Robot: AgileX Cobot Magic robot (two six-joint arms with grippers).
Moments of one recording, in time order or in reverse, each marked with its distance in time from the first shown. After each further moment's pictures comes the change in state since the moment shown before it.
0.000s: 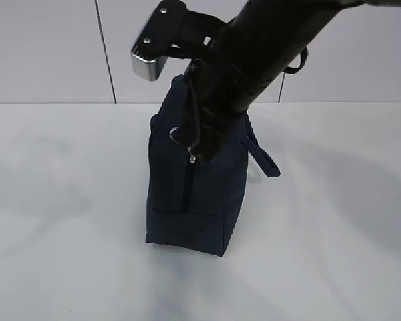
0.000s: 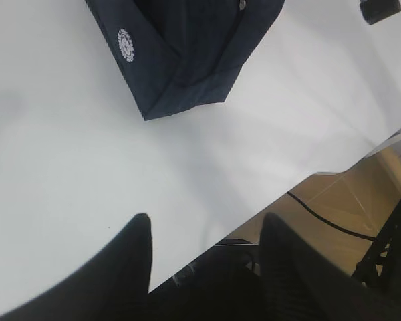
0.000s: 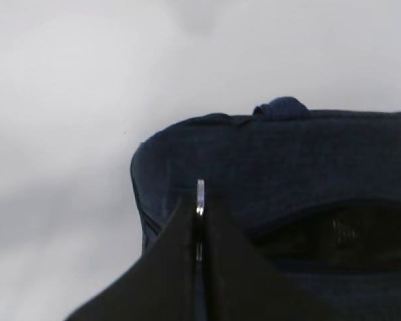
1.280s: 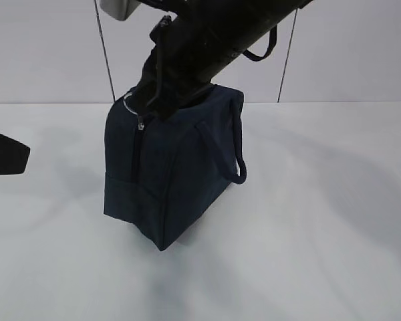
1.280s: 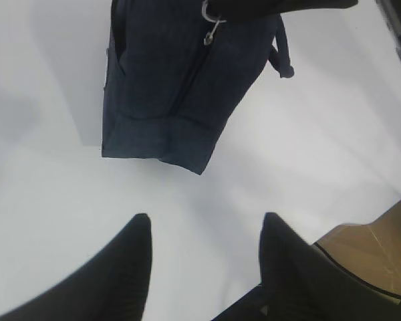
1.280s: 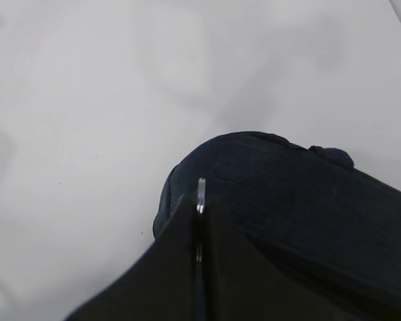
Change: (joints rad) left arm 0.000 0.091 0.000 0.017 -0.168 0.000; right arm -0.025 0.069 -0.126 0.299 -0.026 -0.134
